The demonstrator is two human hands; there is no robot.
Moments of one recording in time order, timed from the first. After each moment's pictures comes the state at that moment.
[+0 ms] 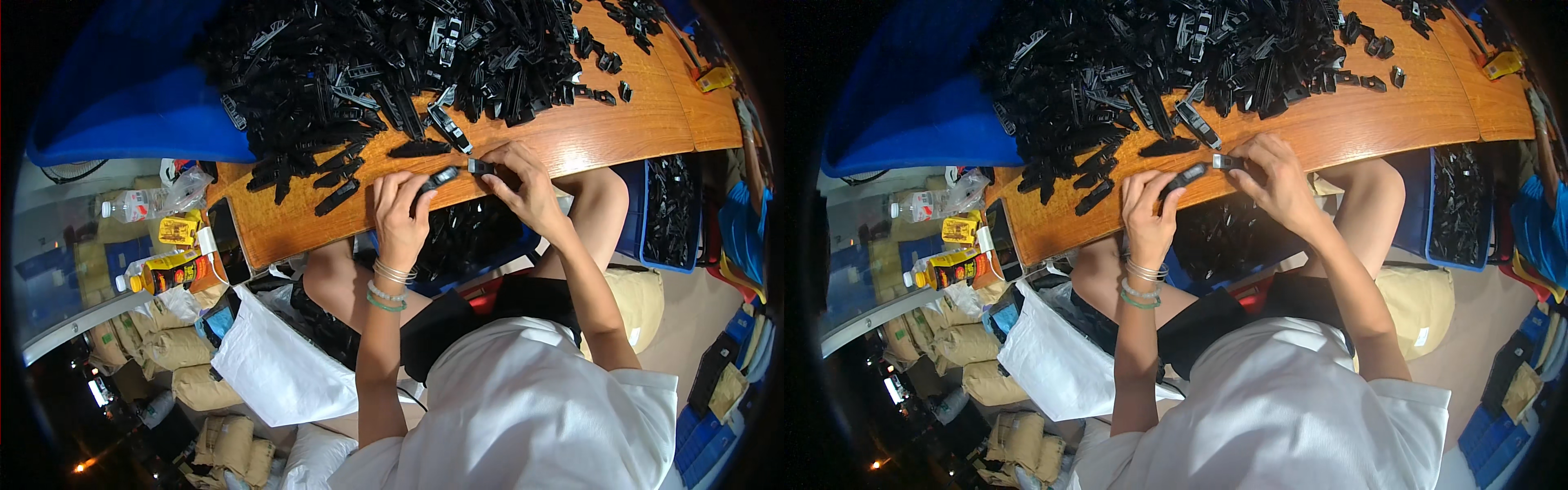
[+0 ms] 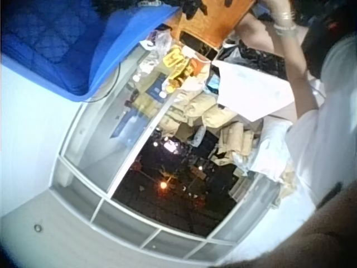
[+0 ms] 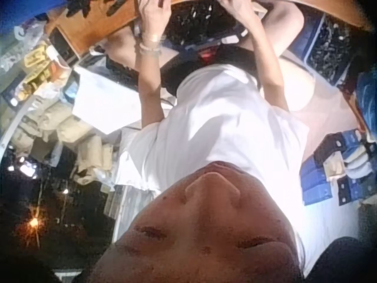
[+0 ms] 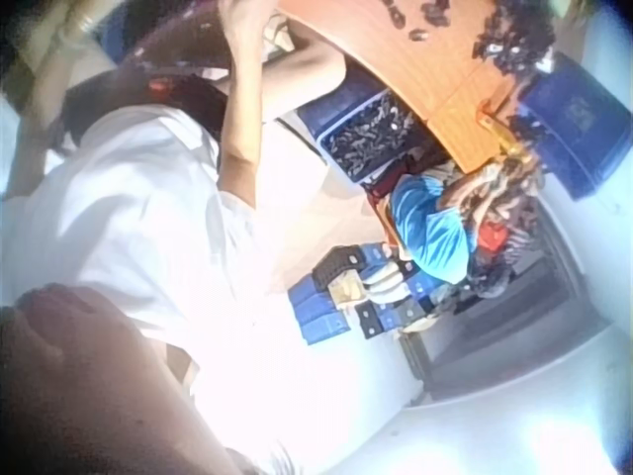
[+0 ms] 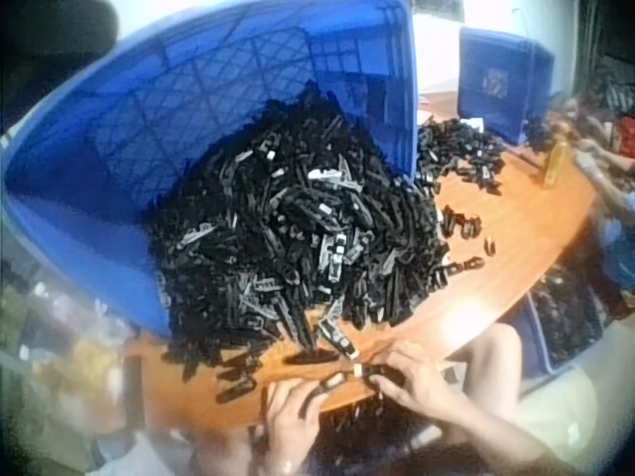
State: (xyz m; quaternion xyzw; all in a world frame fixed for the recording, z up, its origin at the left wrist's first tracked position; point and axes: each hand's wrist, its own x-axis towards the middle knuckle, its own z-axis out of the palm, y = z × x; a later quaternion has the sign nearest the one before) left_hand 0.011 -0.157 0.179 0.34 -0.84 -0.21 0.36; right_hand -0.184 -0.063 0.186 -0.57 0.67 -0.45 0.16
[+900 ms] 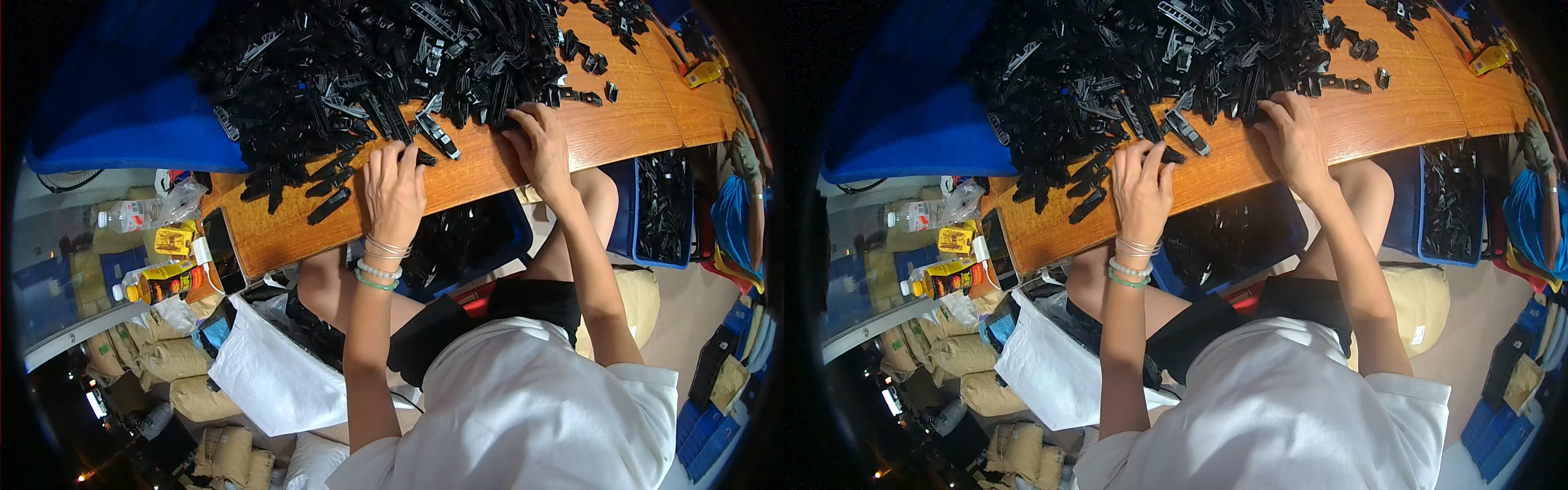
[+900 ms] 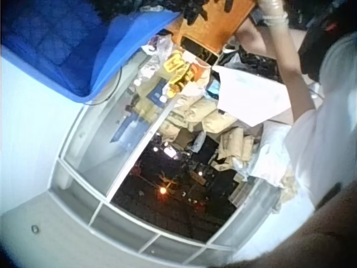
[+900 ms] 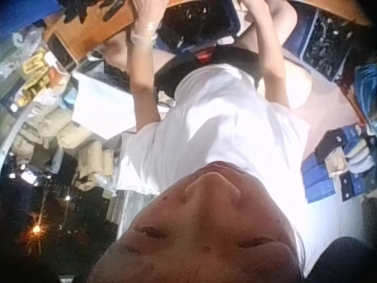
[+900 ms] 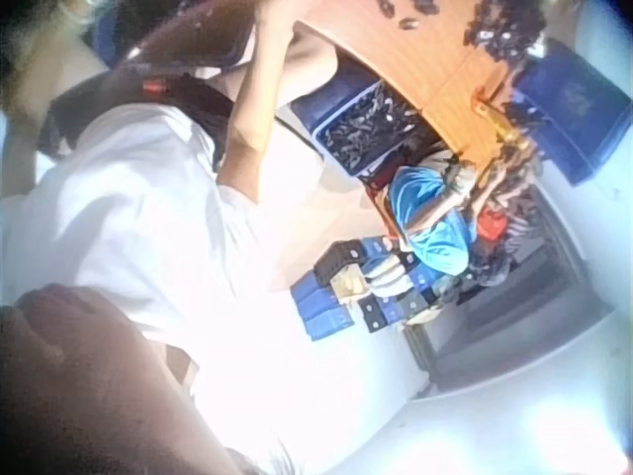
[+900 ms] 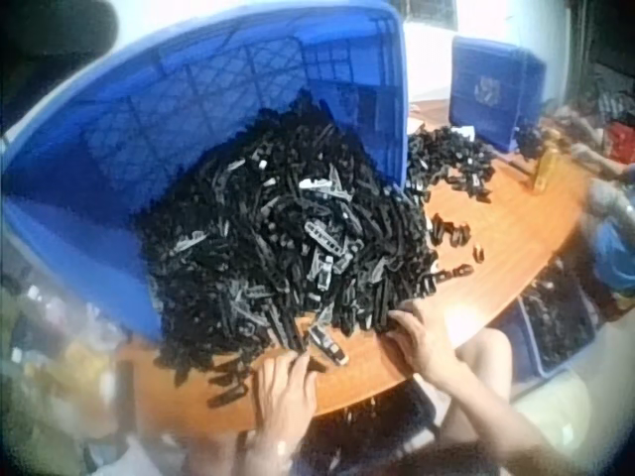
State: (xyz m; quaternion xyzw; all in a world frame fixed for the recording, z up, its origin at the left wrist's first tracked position) left_hand -0.020 -0.181 0.200 0.28 -0.90 -0.08 0.31; right_hand -0.232 -0.077 0.185 -0.55 0.73 -0.38 -0.11
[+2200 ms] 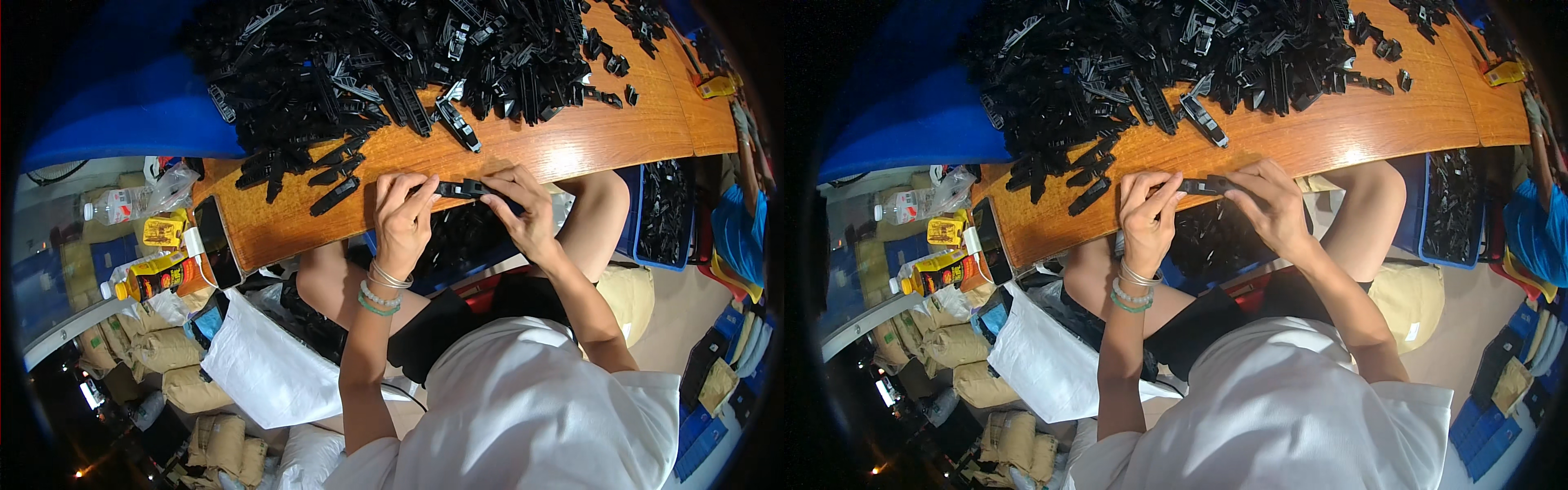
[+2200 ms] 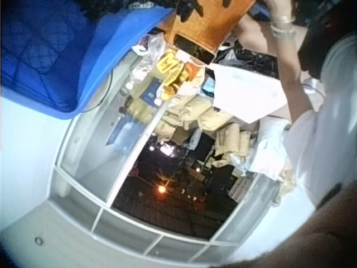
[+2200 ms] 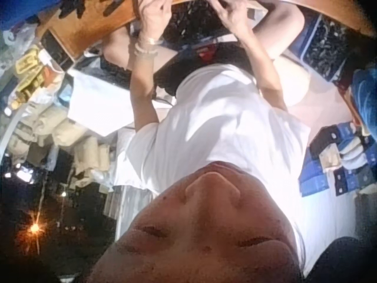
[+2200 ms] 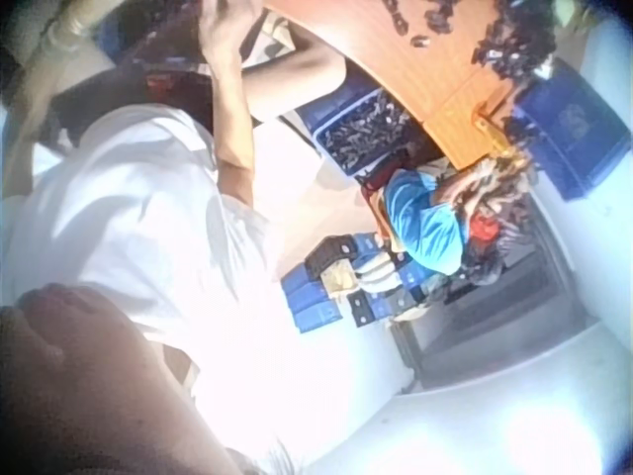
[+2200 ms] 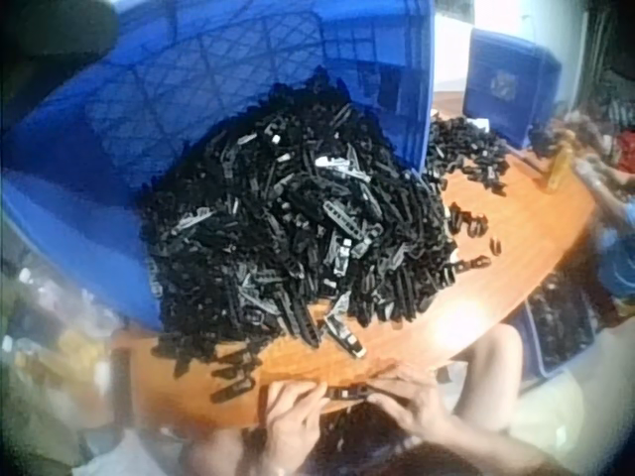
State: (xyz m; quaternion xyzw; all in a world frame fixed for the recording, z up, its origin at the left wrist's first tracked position) left_hand 0.018 -0.163 0.180 0.28 -0.86 -0.26 0.35; right_hand -0.150 -0.051 0.178 -0.53 0.66 -0.51 0.16
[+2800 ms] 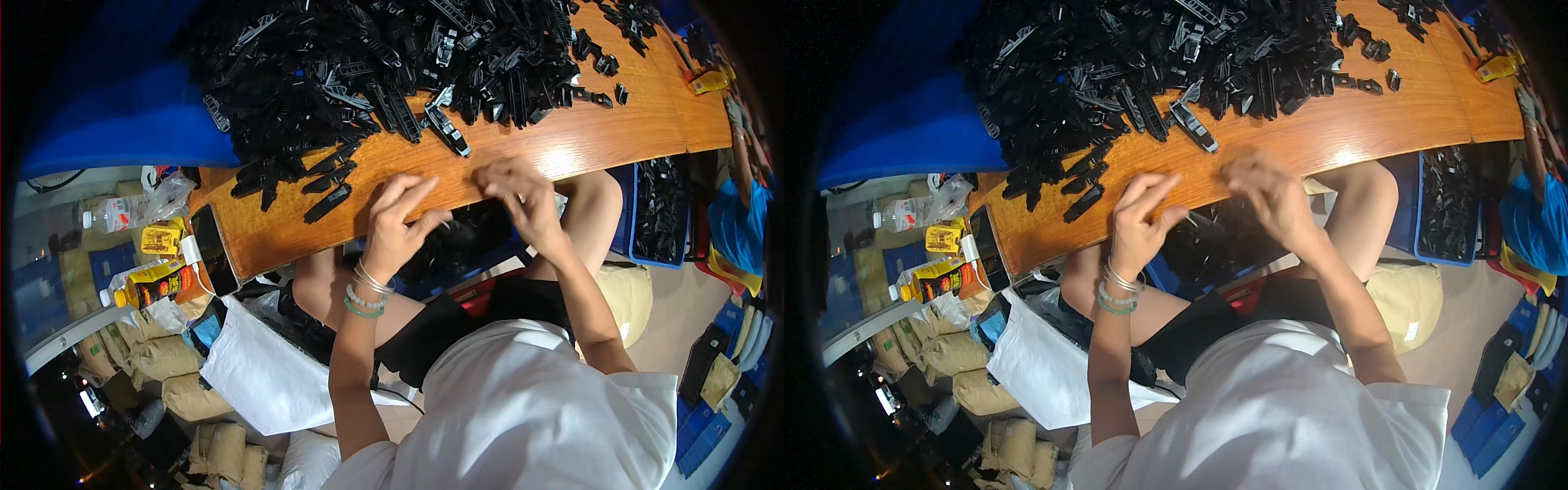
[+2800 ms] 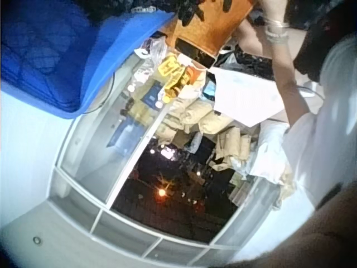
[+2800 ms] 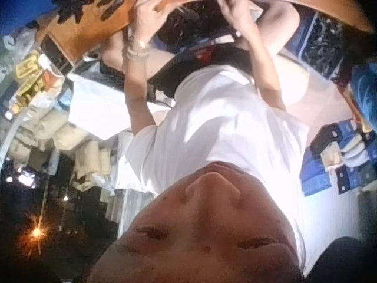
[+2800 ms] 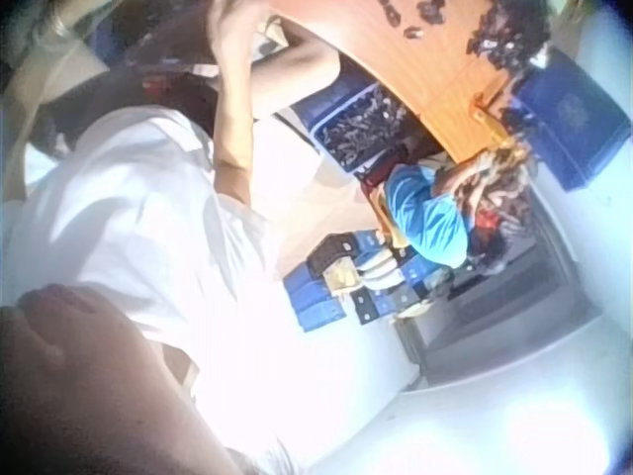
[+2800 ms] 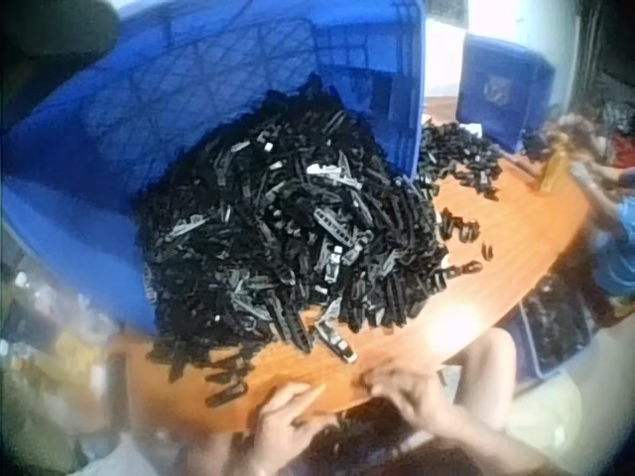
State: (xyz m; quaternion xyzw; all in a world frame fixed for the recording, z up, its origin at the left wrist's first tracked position) left_hand 0.016 -0.172 0.185 0.22 -0.83 -0.39 0.33; right_hand -0.175 -0.053 0.180 -0.56 0.61 -0.52 0.19
